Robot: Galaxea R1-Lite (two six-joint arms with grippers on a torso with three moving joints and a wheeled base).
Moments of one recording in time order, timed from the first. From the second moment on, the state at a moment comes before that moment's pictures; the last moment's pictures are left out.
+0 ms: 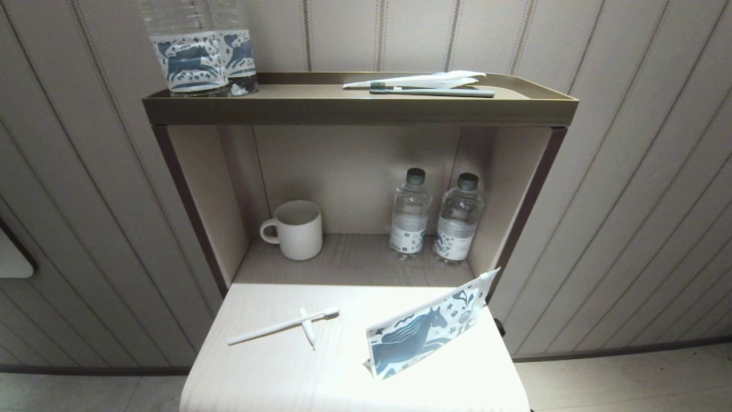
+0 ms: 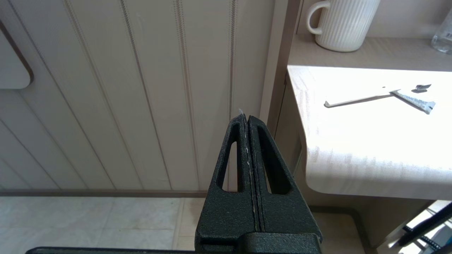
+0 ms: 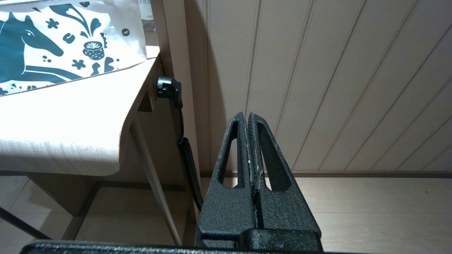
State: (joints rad) left arm 0.00 0.00 0.00 -0.01 0.00 0.00; right arm 0.00 0.00 0.00 0.01 0.00 0.01
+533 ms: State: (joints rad) left arm 0.00 0.08 -0.14 -0.02 0.00 0.03; right arm 0.00 0.00 0.00 0.01 0.00 0.01
